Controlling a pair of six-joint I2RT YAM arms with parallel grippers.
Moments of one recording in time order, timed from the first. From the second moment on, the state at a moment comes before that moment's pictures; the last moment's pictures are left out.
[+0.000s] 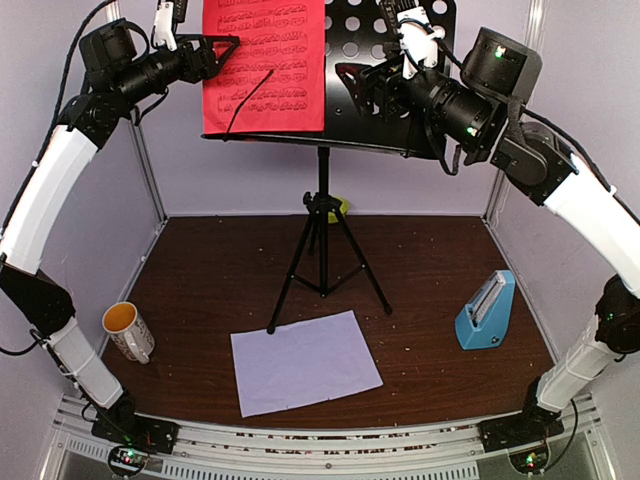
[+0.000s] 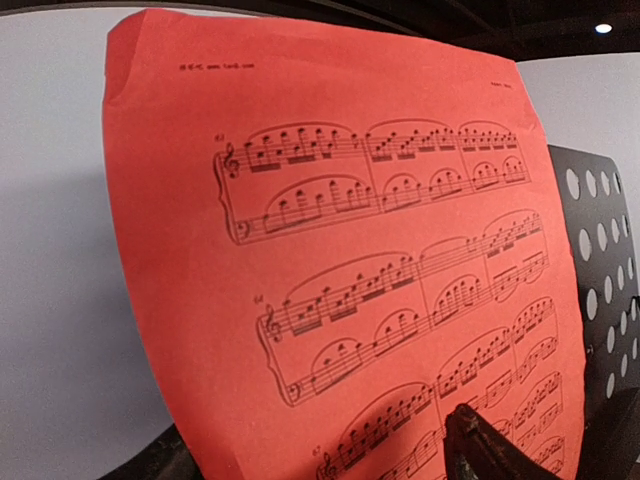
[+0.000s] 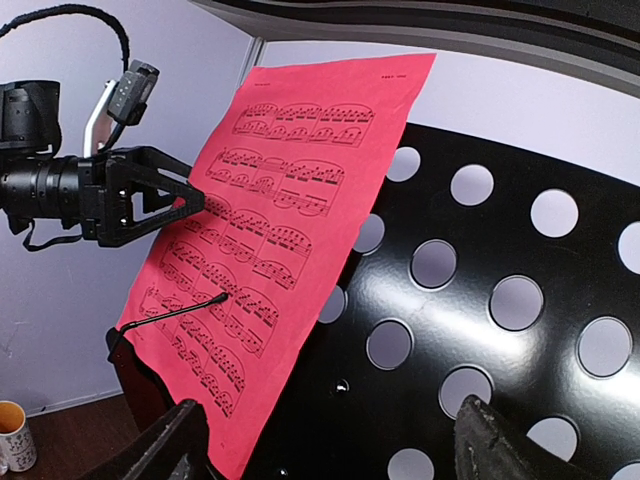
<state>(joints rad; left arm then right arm) -0.43 1.65 2.19 -0.30 0.31 0.00 0.99 1.55 1.96 -0.14 0.33 -0.37</state>
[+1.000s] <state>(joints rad) -0.34 1.52 2.10 -0.43 0.20 0.12 0.99 1.54 1.96 -0.15 0.28 -0.33</state>
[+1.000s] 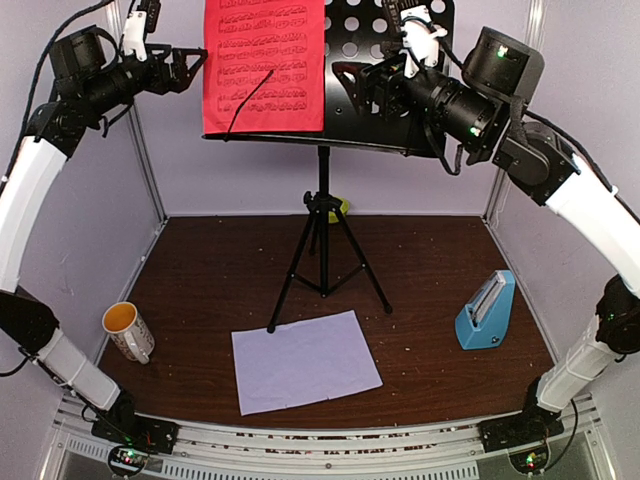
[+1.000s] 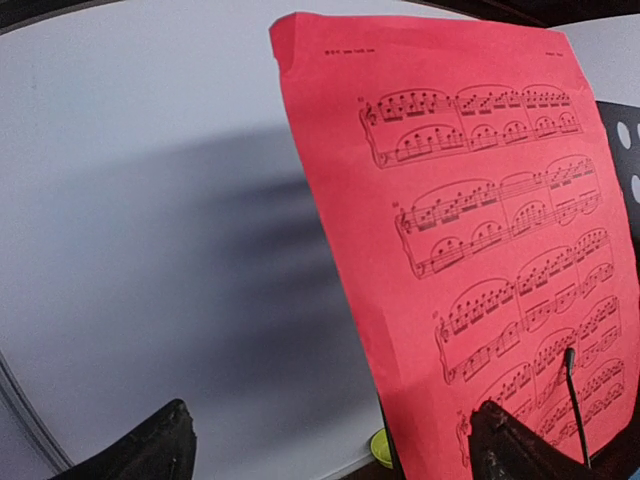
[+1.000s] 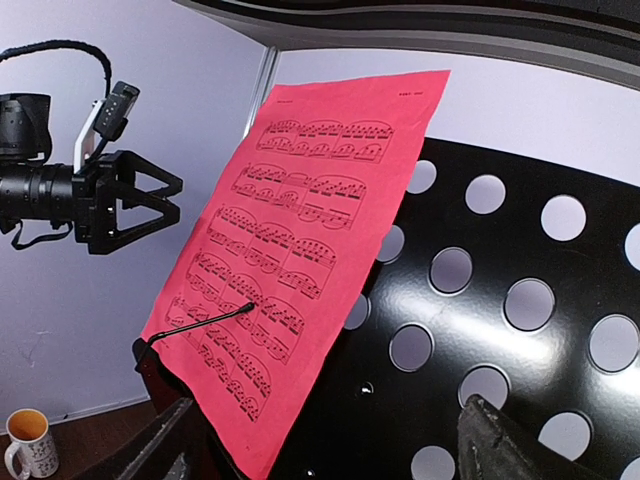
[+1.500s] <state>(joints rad) -0.35 1.00 1.33 -0.41 0.22 0.08 1.00 1.21 1.68 -0.31 0.15 -0.15</state>
